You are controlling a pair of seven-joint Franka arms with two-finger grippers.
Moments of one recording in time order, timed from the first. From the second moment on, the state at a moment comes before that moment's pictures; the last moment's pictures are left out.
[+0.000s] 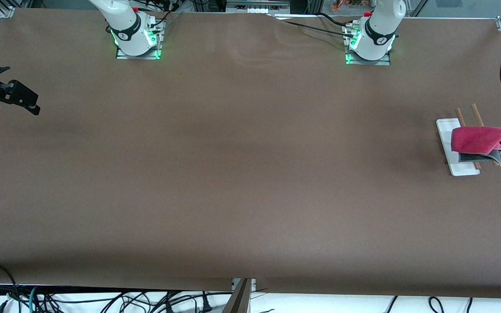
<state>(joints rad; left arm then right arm) 0.14 0.25 0.08 -1.40 -0.02 1.66 0.97 -0.05 -0.01 0.05 -1.61 -0.05 1.67 -0.01</state>
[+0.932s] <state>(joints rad) 0.03 0.03 0.07 -1.69 -0.06 1.64 0.14 -0.05 -0.01 0.05 -1.61 -0.04 1.67 -0.01</state>
